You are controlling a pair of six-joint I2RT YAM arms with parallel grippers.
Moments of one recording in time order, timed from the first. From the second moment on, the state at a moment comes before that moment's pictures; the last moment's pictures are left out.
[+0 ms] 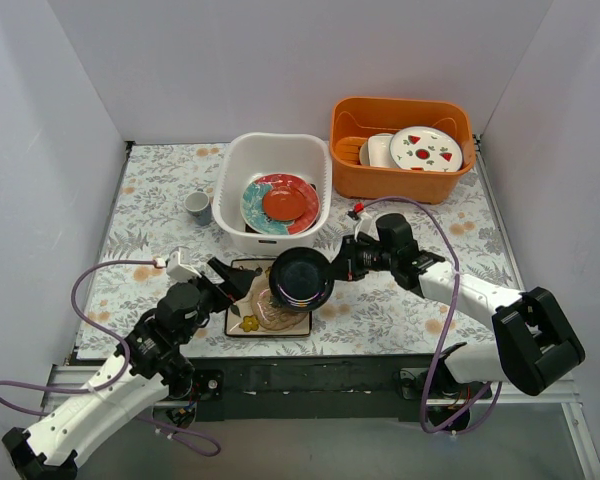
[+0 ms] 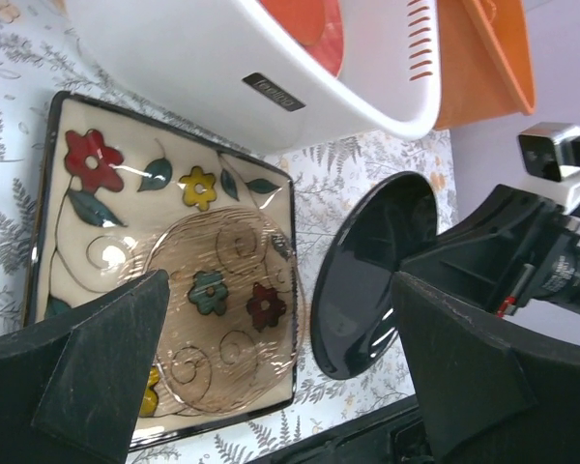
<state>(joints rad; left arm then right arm) -0.74 0.36 0.36 -0.31 -0.34 -1.00 0.57 1.31 0.63 0.12 -0.63 0.52</state>
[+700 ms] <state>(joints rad) -0.74 0.64 0.34 -0.17 -0.29 -0.97 0.46 1.36 0.79 0.13 -0.68 0.53</state>
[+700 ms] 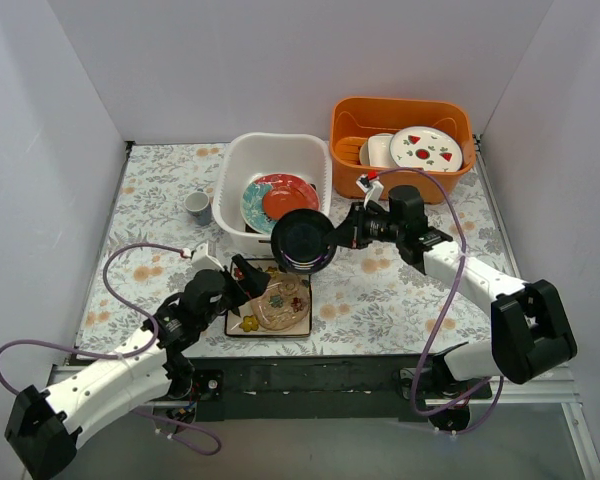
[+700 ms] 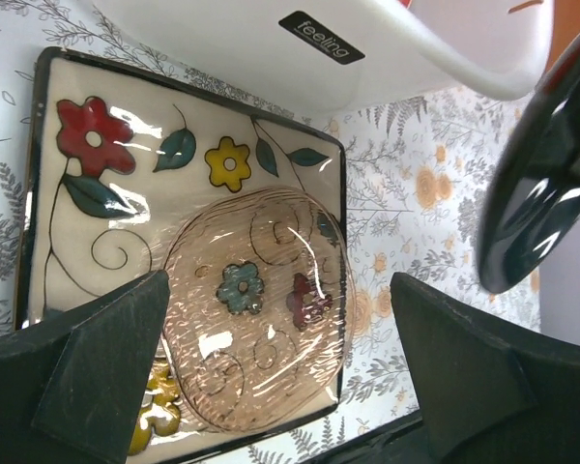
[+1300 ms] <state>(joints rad) -0.74 0.83 0.34 0.00 -0.14 -0.93 0.44 1.61 1.15 0.14 -0.70 0.55</state>
